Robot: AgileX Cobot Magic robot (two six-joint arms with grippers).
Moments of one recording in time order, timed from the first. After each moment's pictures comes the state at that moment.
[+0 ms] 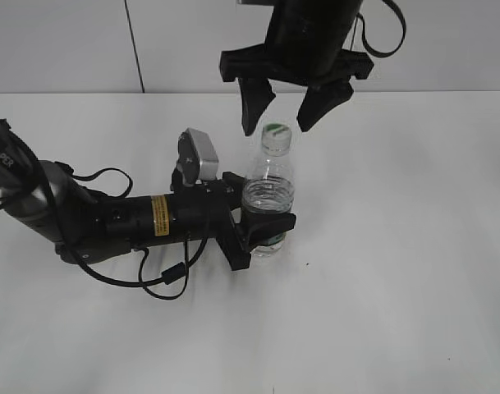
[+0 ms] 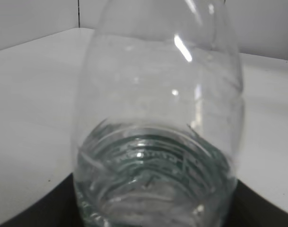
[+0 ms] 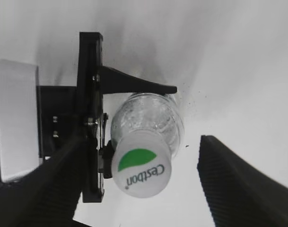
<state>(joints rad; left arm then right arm) -0.44 2.32 -1.02 0.95 -1.19 -0.37 0.60 2.02 -1.84 0.15 1.22 0.17</state>
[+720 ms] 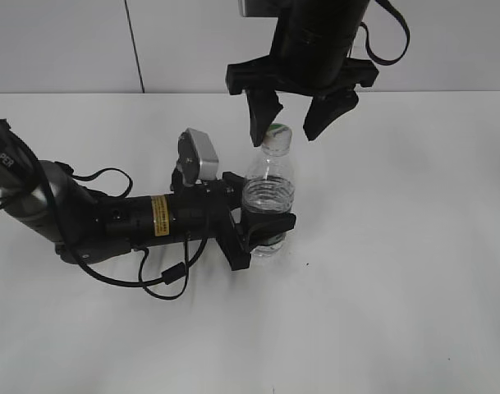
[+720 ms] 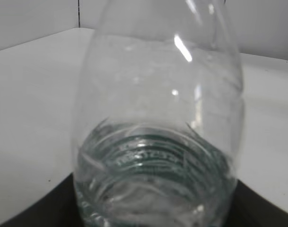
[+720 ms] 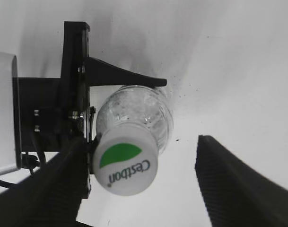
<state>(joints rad) -0.44 2.32 -1.02 0.95 -1.19 -0.37 0.60 2.01 -1.81 0.12 1.22 0.17</state>
